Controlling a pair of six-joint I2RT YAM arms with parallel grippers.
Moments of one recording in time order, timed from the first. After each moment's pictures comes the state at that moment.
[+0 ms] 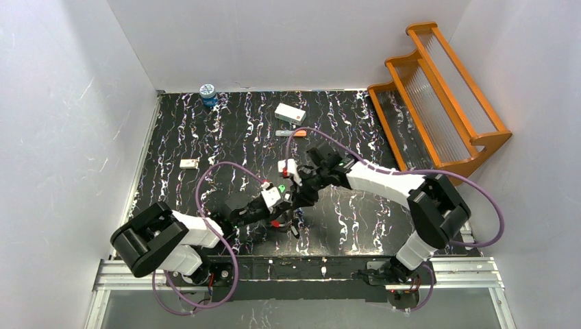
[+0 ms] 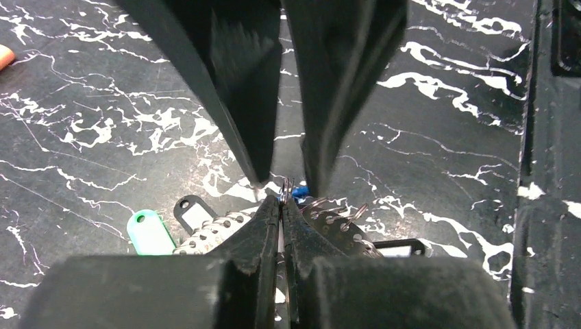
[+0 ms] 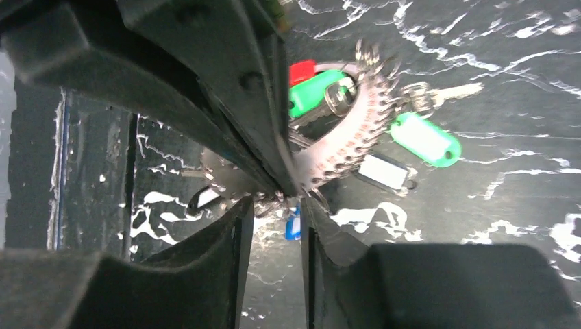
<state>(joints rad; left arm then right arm) -0.79 1.39 0.18 0.97 0.38 0.13 0.82 1.64 1.05 -0.42 -0.72 -0.57</state>
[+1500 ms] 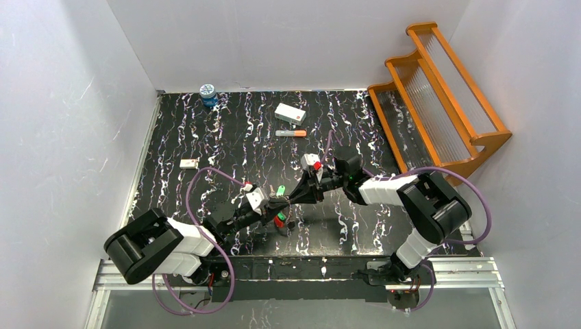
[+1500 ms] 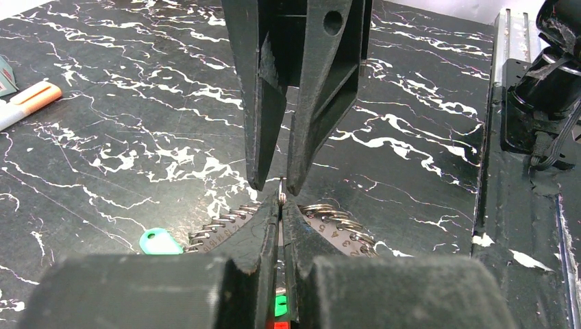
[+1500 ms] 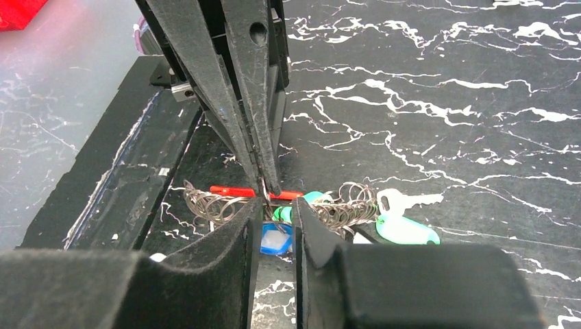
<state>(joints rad) -0.79 1.31 0.05 1.26 0.32 -0.03 0.65 1.63 0.65 0.67 -1.17 -0.15</state>
